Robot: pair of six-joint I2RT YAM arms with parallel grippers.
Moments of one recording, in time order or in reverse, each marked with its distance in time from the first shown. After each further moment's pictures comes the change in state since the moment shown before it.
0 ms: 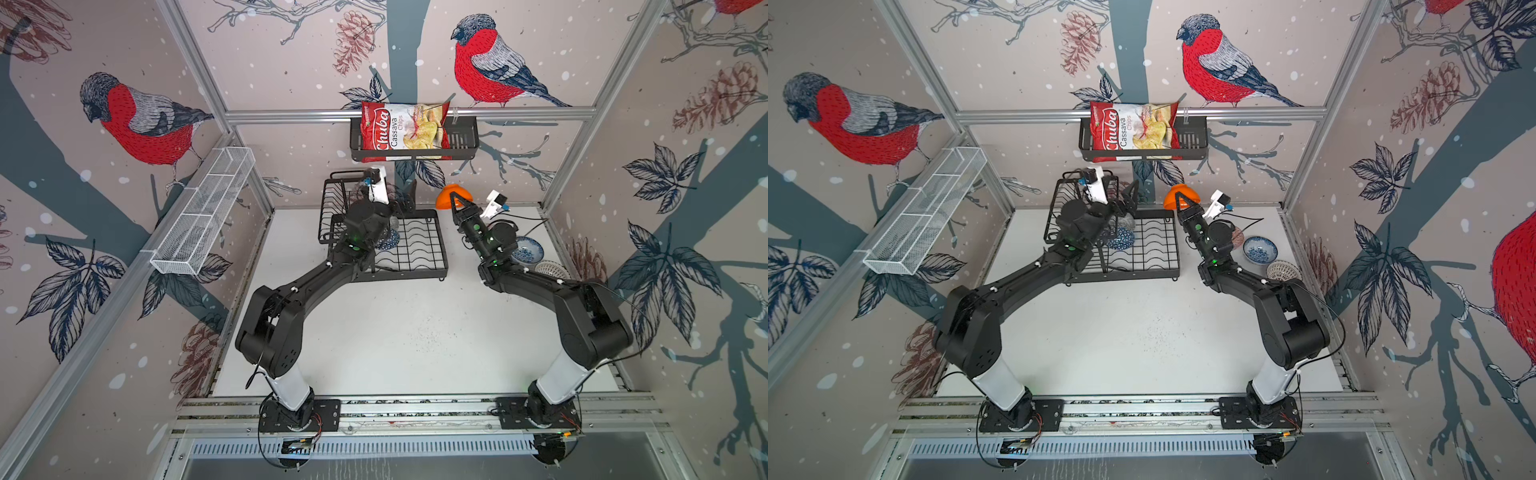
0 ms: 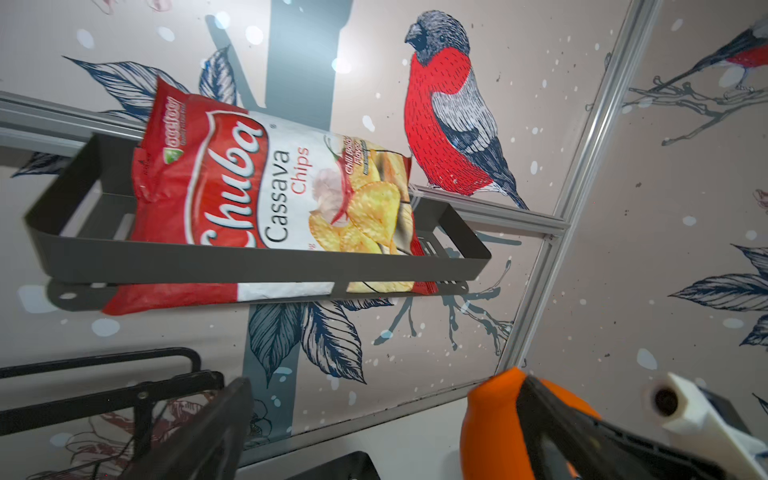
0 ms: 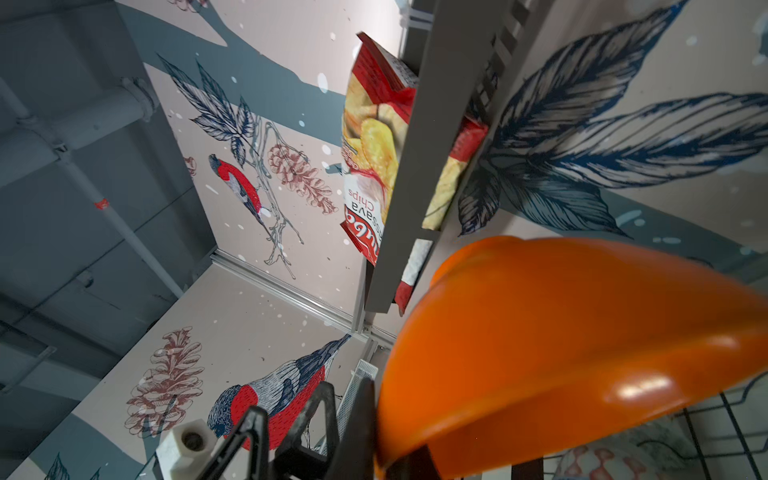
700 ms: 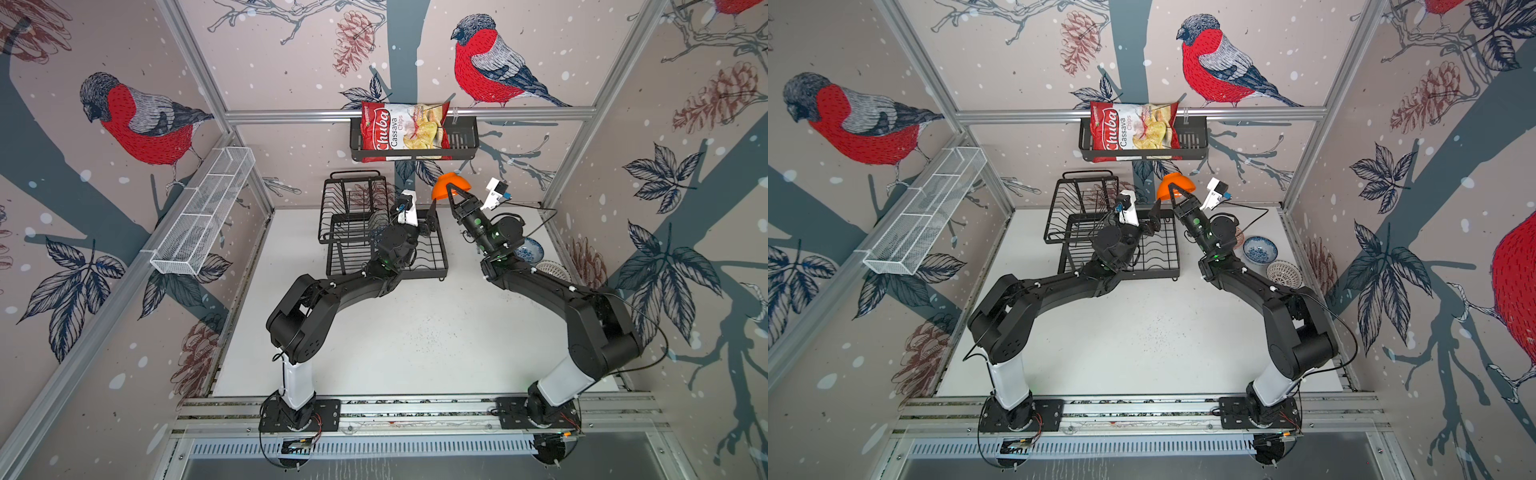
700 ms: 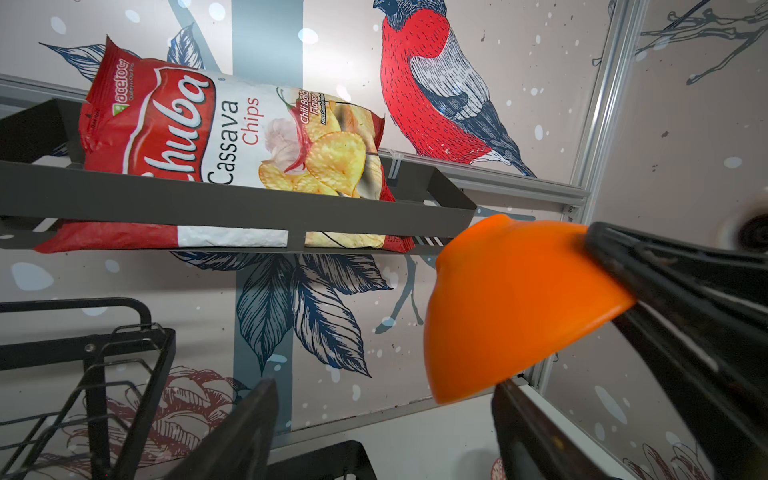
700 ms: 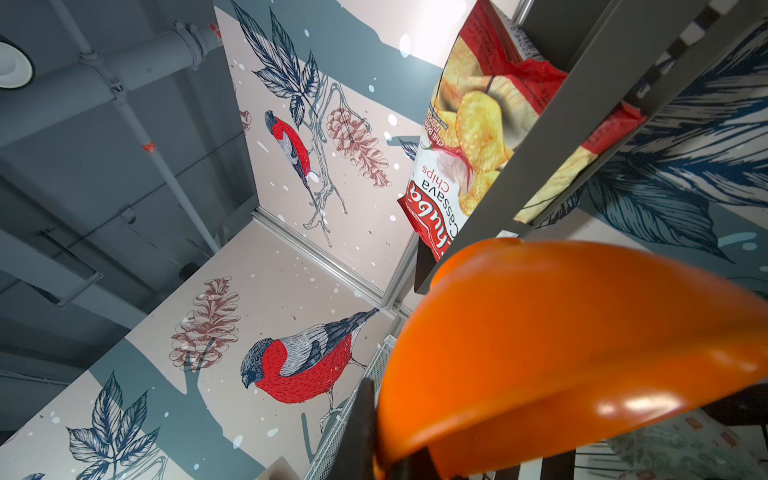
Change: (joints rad) left arm -0.231 0.202 -0.053 0.310 -0.272 0.206; right arm -0.018 -0.092 0.053 -0.021 -0.103 -0.121
